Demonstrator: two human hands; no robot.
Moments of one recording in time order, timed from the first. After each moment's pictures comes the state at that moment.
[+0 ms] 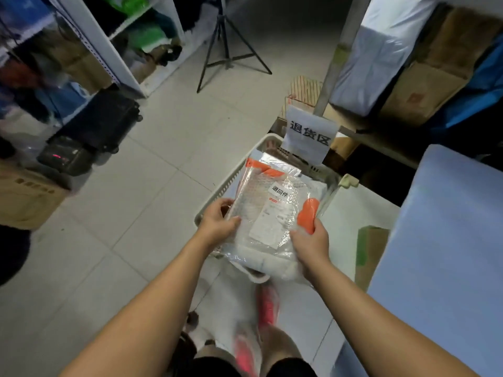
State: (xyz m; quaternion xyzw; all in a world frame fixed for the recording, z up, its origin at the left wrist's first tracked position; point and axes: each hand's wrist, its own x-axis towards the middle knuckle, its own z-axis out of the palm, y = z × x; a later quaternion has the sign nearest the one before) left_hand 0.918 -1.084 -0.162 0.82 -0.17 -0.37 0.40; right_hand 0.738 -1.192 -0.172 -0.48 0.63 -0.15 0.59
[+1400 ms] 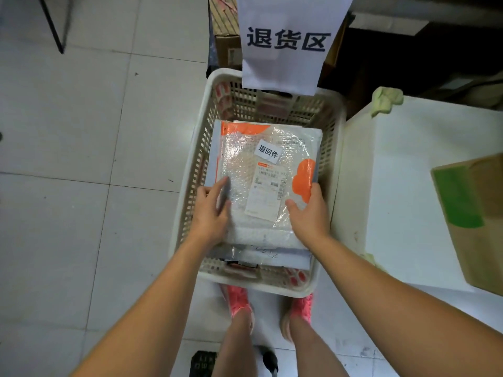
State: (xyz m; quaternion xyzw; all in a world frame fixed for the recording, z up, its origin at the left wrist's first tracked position) left_hand 1.068 -1.181 -0.448 0.78 -0.40 -0.43 0.22; right_hand 0.858 -1.238 -0.451 -0.52 0.72 -0.14 0.44
